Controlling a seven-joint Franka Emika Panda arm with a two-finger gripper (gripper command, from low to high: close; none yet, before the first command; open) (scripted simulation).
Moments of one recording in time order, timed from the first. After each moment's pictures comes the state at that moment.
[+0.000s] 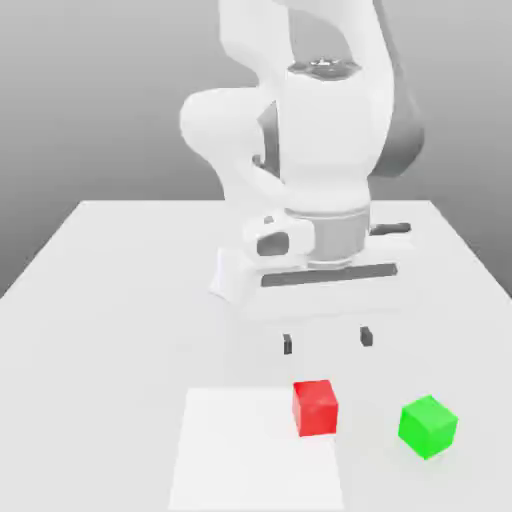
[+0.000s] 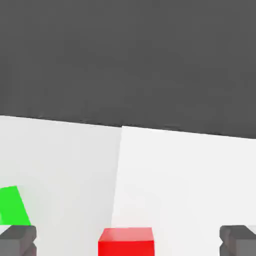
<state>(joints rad) 0.14 -0.05 0.07 -2.78 0.03 2.77 0.84</state>
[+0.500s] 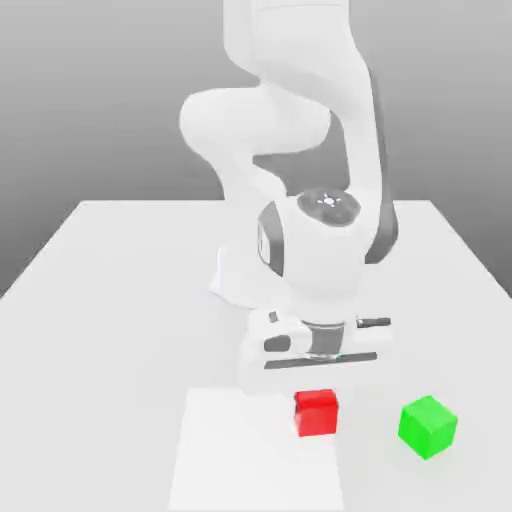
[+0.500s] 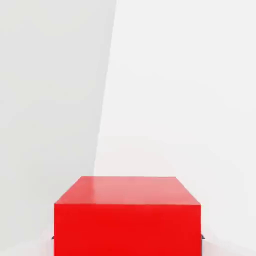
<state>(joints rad) 0.17 0.23 0.03 -2.77 -0.05 3.00 0.90</state>
